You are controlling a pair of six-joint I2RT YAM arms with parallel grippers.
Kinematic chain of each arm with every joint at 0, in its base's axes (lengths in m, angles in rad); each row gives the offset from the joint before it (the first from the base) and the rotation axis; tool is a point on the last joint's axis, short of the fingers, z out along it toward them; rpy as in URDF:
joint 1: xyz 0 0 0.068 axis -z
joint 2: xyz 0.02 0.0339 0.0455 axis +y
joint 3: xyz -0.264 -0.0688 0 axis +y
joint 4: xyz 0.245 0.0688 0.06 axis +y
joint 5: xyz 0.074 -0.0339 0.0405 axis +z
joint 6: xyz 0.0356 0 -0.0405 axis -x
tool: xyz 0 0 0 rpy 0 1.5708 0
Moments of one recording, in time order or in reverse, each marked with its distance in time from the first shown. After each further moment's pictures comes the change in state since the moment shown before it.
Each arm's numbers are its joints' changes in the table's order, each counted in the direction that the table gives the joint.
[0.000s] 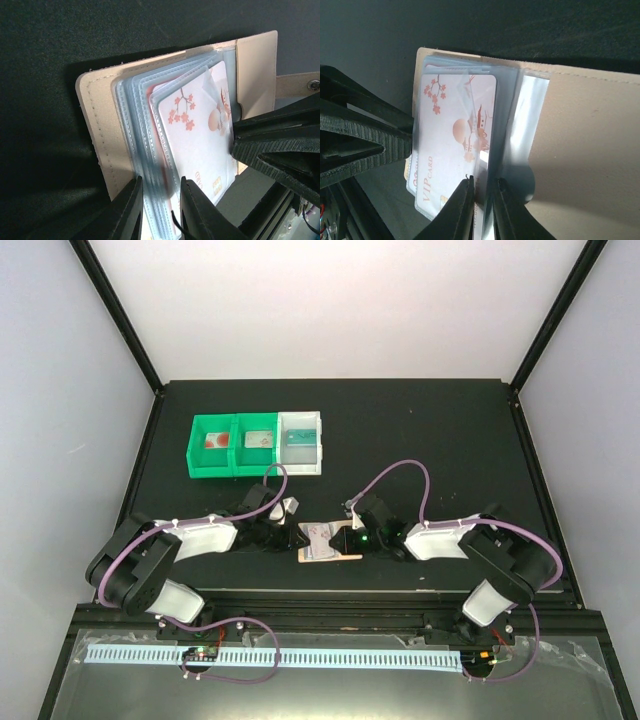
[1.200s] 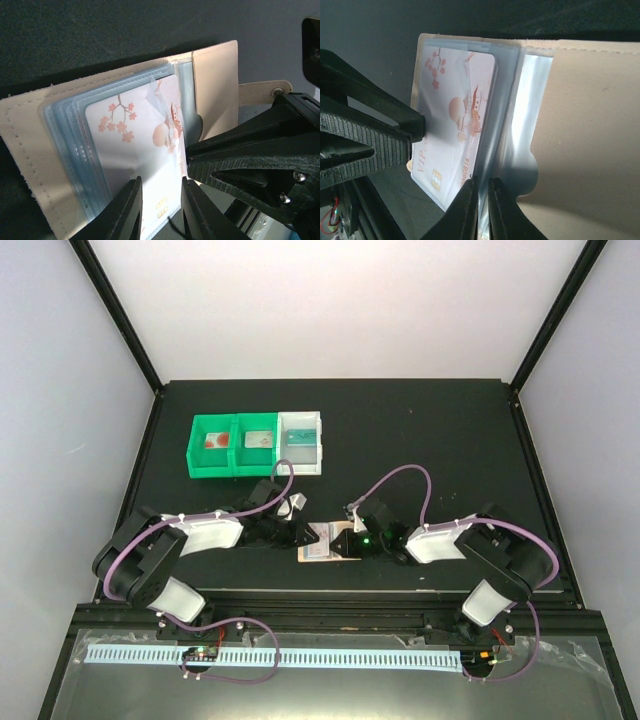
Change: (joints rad) left arm 0.031 0.047 -0.050 -0.045 -0.054 0.047; right arm 0.002 0.017 0.044 -0.085 0.044 -0.051
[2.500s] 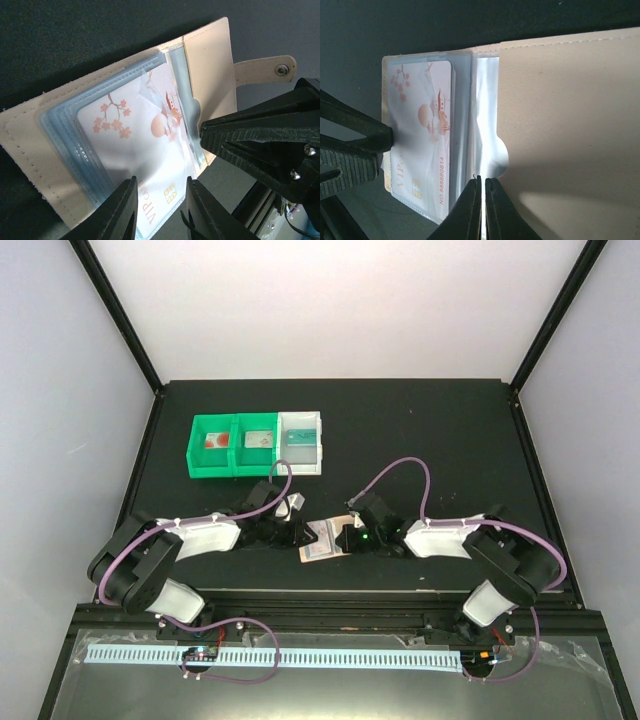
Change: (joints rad) left arm 0.001 -0.035 0.021 -0.003 0.037 -0.014; right arm 0.003 -0.028 -0.080 0.203 -0.114 0.064
